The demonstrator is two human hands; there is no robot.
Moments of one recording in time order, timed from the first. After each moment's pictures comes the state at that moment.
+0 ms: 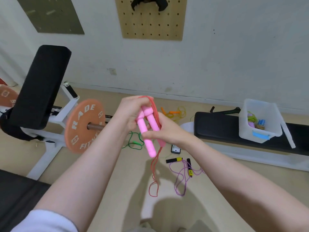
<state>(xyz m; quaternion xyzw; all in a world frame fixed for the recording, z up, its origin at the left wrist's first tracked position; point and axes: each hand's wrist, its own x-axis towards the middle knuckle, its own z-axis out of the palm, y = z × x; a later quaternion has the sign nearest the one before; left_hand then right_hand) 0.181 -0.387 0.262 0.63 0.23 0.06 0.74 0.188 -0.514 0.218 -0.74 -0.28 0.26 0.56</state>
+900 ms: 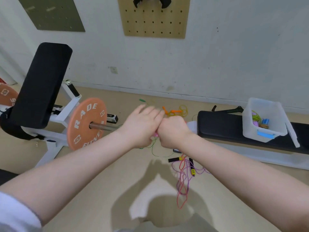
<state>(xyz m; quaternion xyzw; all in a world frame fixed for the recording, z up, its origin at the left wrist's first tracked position) 0.156 -0.359 0.234 0.98 -0.16 -0.03 -0.13 0.188 -0.484 0.213 -0.90 -0.42 -0.02 -0.10</state>
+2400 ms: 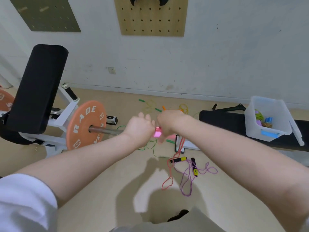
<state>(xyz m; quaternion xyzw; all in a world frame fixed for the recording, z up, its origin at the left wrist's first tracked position) 0.193 -0.346 0.209 0.95 -0.13 -0.09 -0.27 0.246 -0.450 0.229 -0.92 -0.32 0.21 -0.12</state>
